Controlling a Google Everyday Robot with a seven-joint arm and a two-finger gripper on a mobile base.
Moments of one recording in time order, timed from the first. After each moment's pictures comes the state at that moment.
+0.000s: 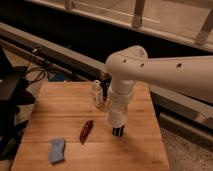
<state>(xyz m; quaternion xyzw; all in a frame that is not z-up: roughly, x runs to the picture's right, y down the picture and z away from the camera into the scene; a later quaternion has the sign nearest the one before) 0.054 0.090 0.626 -0.22 0.25 0.78 0.53</state>
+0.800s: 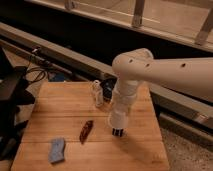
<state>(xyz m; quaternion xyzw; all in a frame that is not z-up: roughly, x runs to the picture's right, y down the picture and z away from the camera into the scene) 0.067 0.098 0.638 -0.24 0.27 0.78 0.52</state>
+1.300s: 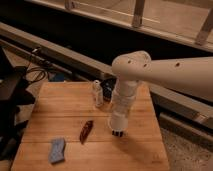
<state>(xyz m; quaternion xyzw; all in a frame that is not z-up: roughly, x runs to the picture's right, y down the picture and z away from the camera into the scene) 0.069 0.109 0.645 -0.25 0.28 0.77 0.51</state>
